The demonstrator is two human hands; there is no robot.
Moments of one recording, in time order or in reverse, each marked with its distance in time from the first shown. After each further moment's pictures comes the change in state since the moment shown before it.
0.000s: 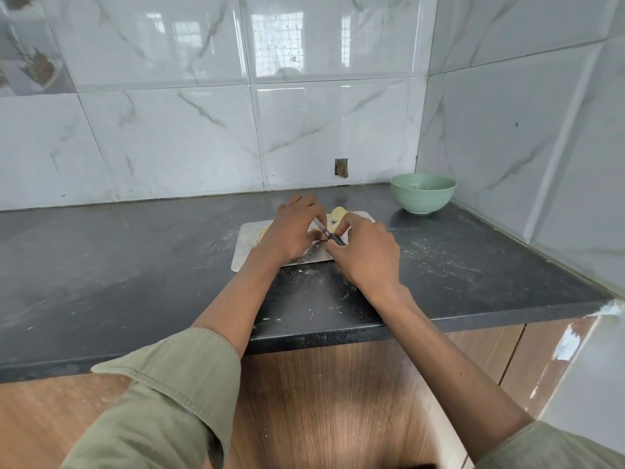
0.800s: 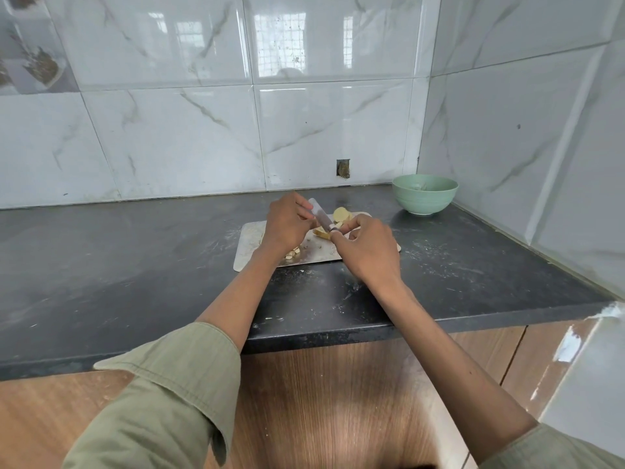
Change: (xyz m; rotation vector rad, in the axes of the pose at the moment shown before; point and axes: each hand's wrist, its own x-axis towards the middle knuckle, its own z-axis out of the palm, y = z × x) left_hand 0.004 -0.004 -0.002 -0.471 0.201 -0.438; right_hand 0.005 0.002 0.000 0.235 -0.045 0.132
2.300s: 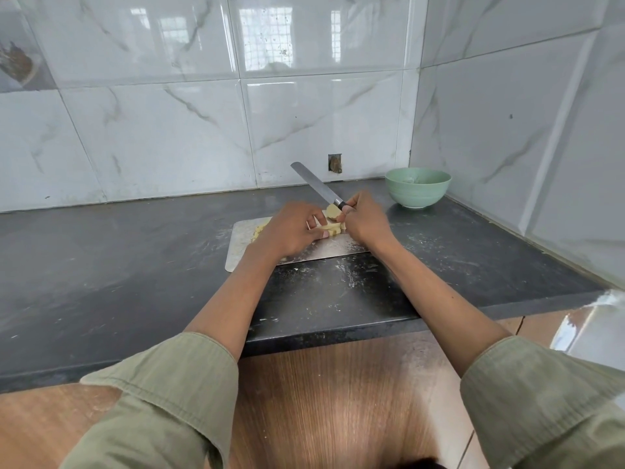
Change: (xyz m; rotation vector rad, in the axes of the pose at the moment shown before) left_hand 0.002 0.002 0.007 0.309 -0.339 0.273; right_hand 0.095 0.042 0.032 0.040 -0.081 0.052
